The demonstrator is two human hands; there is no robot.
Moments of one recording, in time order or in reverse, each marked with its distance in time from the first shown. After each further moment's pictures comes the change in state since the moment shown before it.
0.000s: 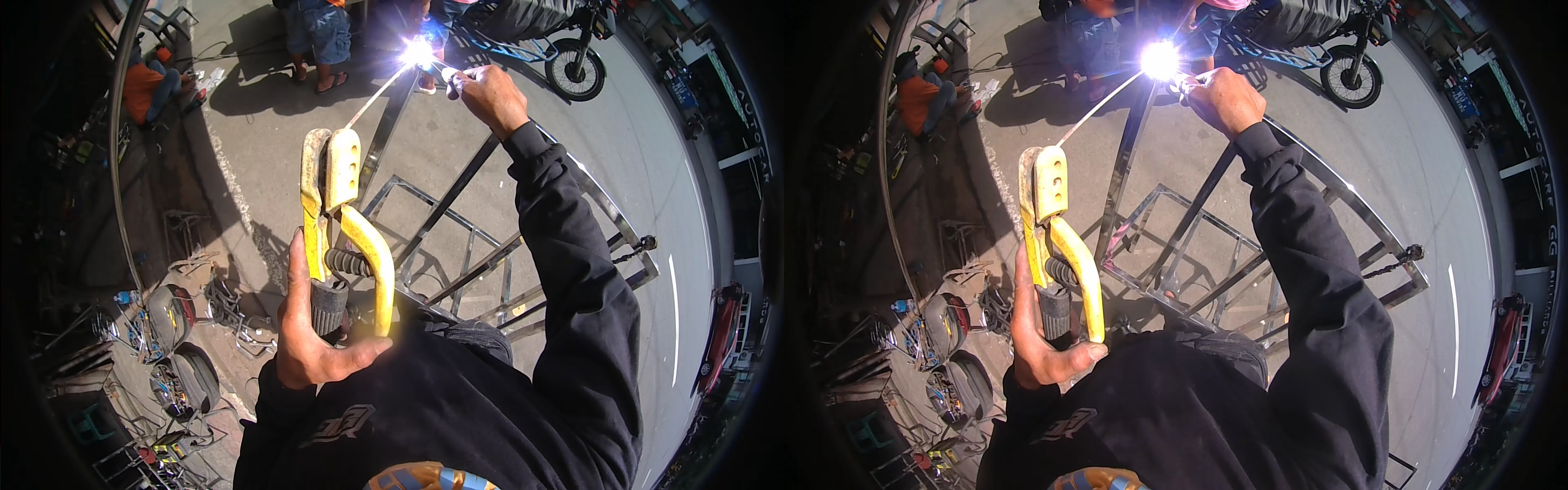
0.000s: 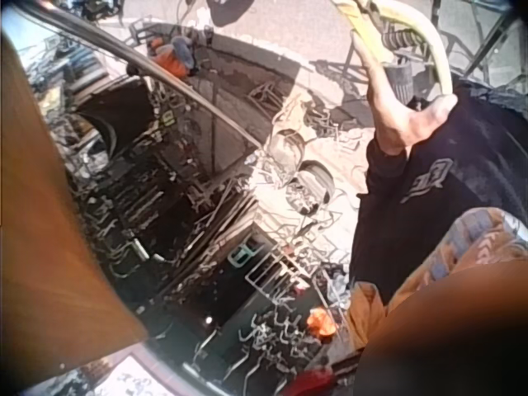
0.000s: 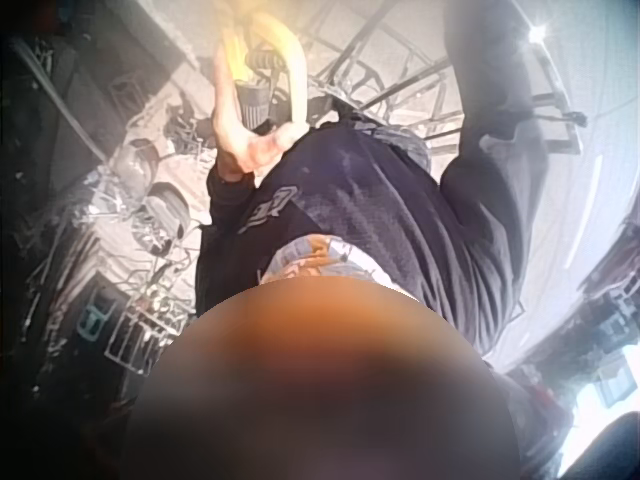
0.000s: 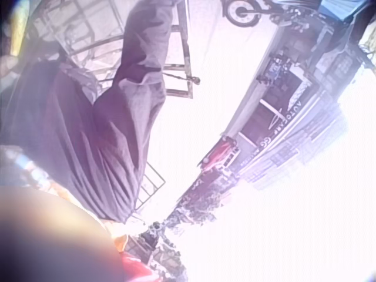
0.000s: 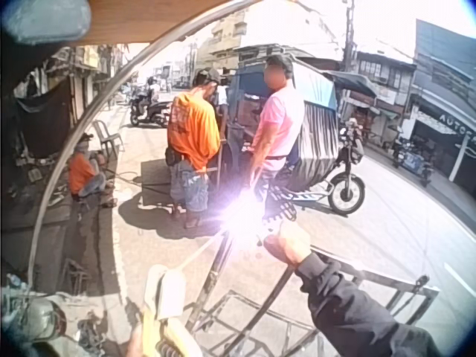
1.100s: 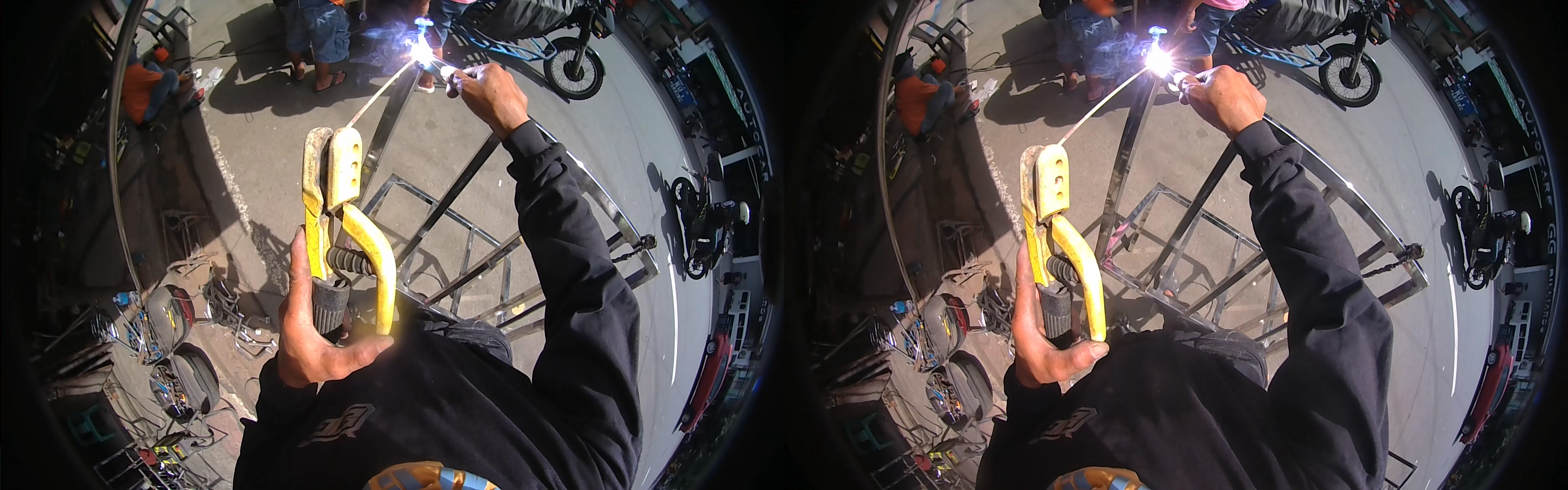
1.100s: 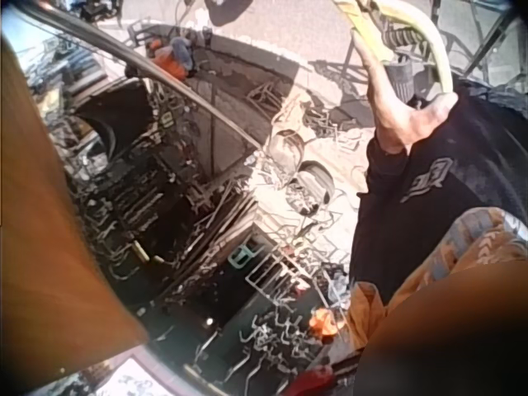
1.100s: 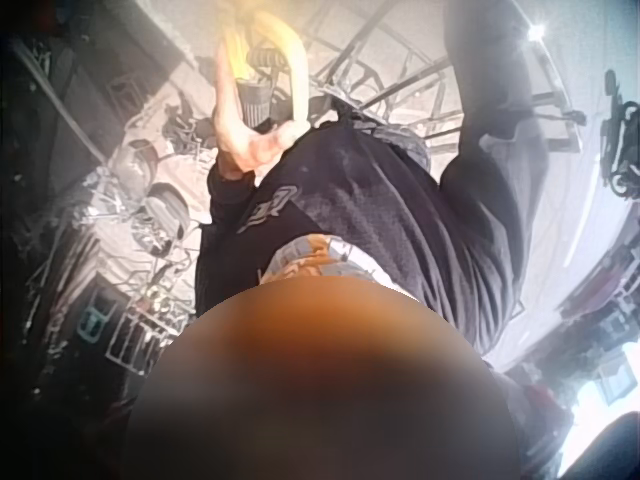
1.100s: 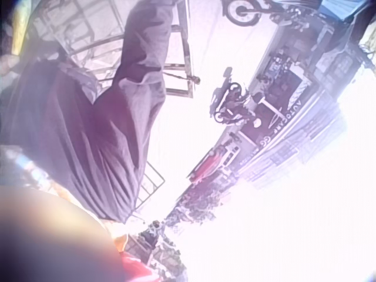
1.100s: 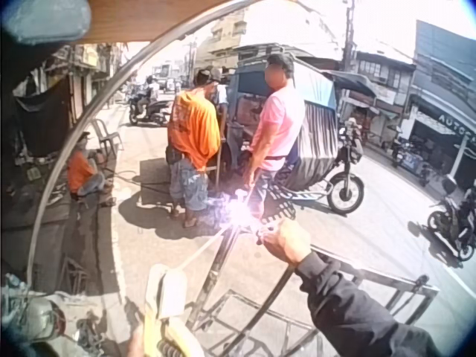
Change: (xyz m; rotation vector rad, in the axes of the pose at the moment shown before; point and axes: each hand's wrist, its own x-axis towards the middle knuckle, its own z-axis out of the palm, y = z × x) left_hand 0.000 -0.004 -0.001 0.009 0.016 -0.033; right_hand 0.001 -0.004 -0.002 -0.042 0.016 0.011
